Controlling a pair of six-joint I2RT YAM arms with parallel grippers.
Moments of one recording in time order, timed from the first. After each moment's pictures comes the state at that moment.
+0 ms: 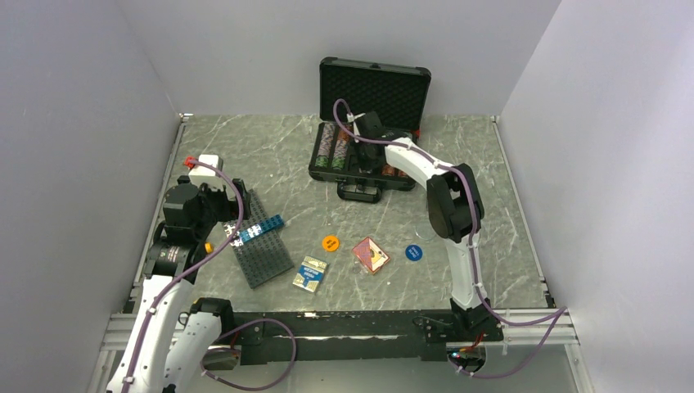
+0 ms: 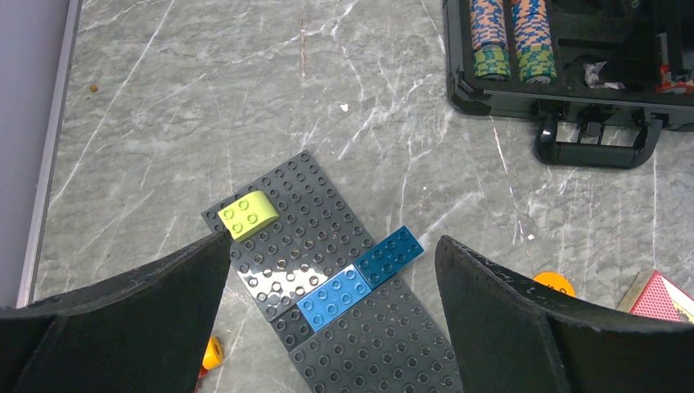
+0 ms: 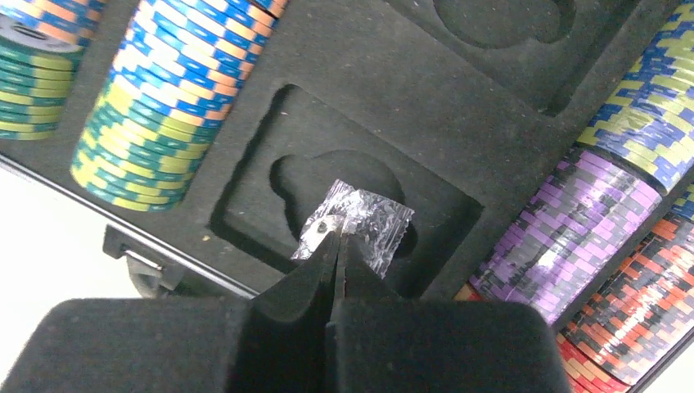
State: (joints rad) left arm -0.10 0.67 0.76 -0.43 0.02 -0.07; right arm 0.49 2.18 1.78 -0.53 0.07 0.06
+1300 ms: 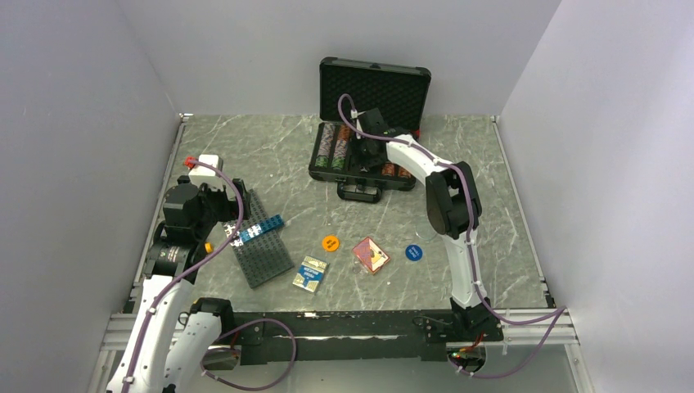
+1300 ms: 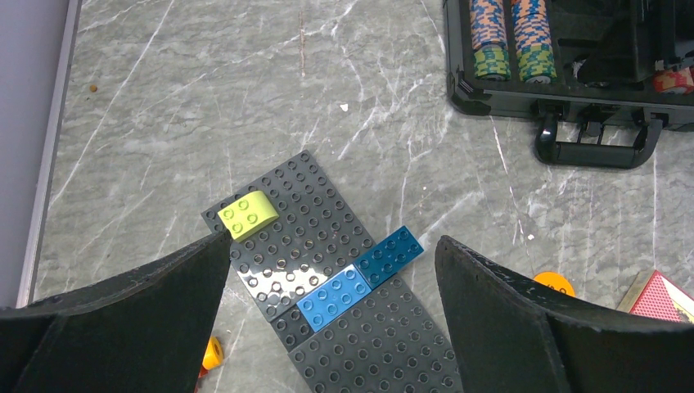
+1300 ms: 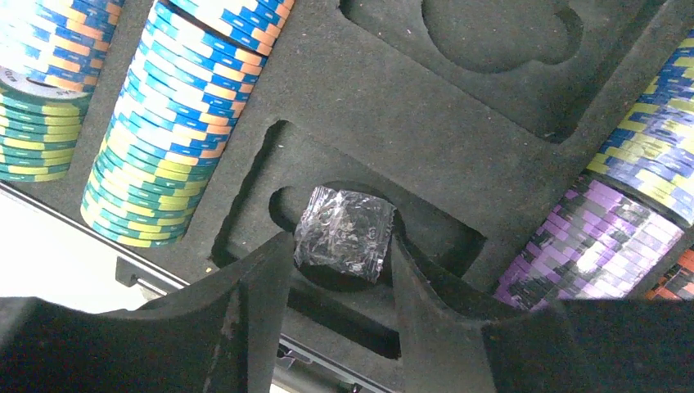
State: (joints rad) left arm -0.10 0.67 0.76 -0.43 0.02 -0.07; right arm 0.47 2.23 1.84 -0.54 0.00 0.11
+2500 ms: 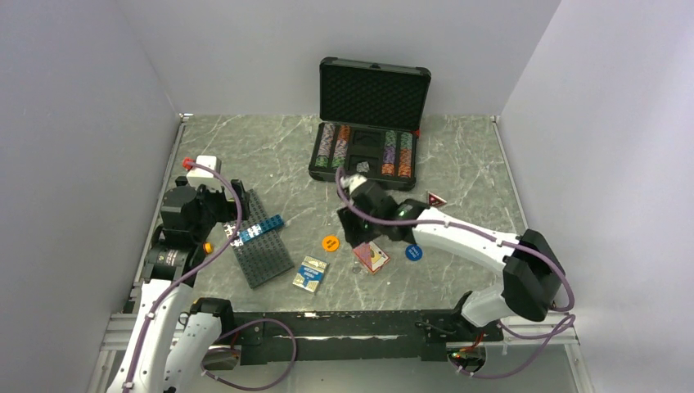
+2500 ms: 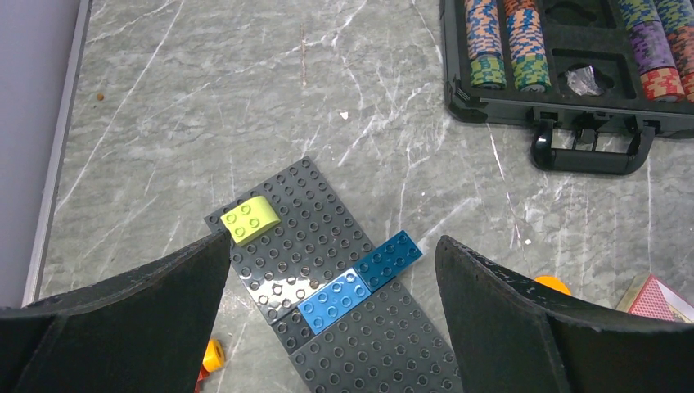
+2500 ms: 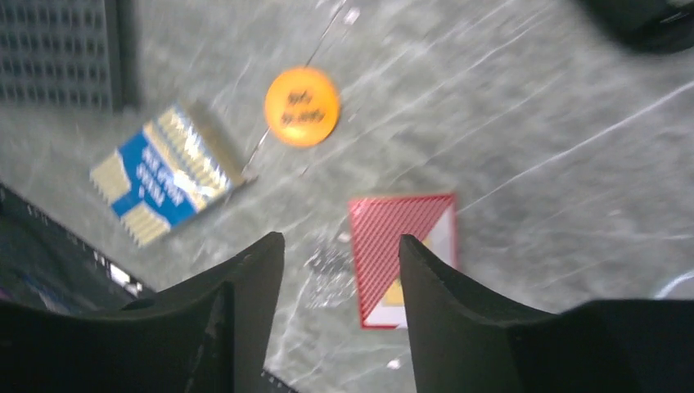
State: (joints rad) left arm -0.10 0.65 0.76 -0.43 0.02 -0.07; right arm 0.84 1.43 1.02 -0.46 0.05 0.32
